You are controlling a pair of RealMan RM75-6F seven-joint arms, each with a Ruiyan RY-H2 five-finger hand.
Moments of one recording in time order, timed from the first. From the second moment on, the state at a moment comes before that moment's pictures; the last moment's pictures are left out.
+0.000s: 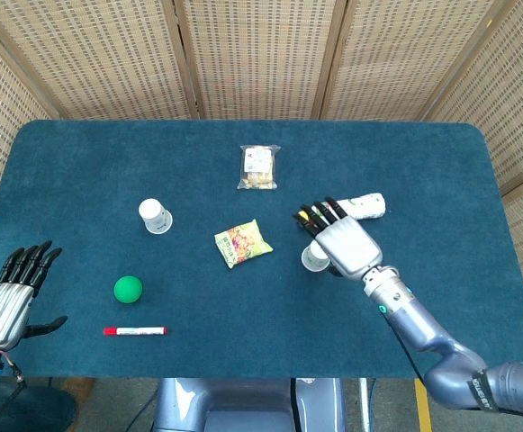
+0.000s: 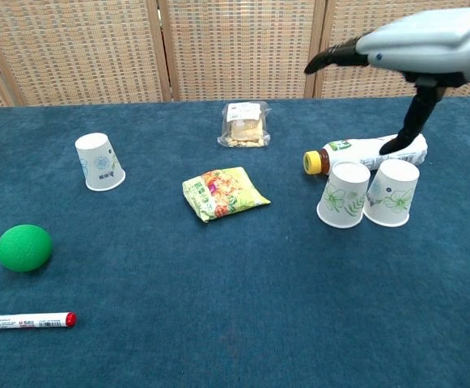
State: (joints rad) left arm -0.16 -1.05 -0.02 -1.79 1.54 1.41 0.14; right arm 0.85 -1.15 0.07 -1.82 -1.19 1.07 -0.50
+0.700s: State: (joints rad) left arm -0.61 -1.18 -0.24 -1.50 1.28 0.90 0.24; right arm 0.33 -1.19 -0.05 -1.55 -1.39 1.51 -0.12
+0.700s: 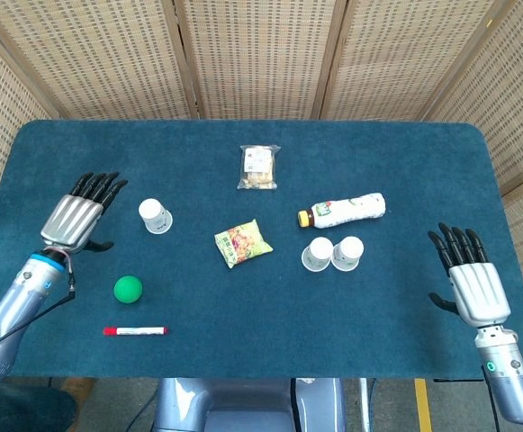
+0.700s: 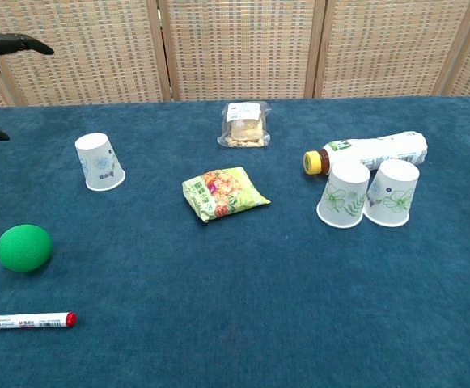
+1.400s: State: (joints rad) left arm -0.87 -1.55 -0.24 -1.03 0.94 0.64 0.31; right arm 0.26 -1.19 0.03 -1.55 -1.41 1.50 -0.16
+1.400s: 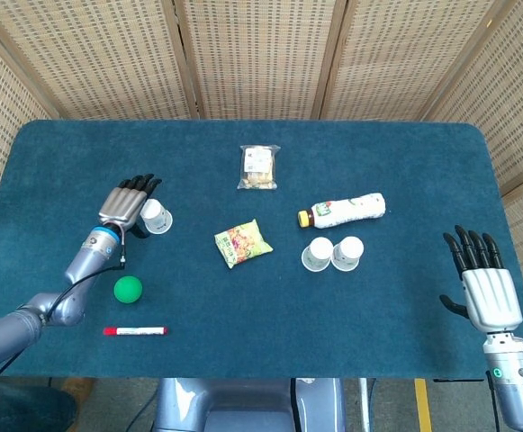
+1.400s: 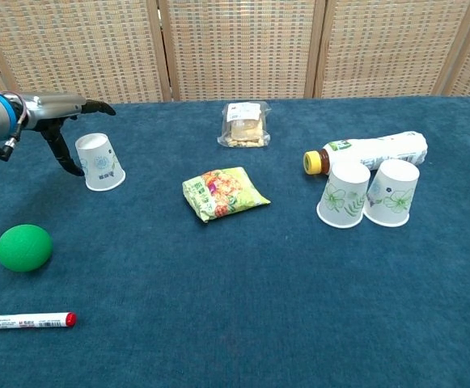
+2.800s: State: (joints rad) left arm -0.97 -1.56 -0.11 -1.51 1.58 0.82 0.15; right arm 0.22 -1.17 0.10 -1.57 -1.44 1.47 -0.13
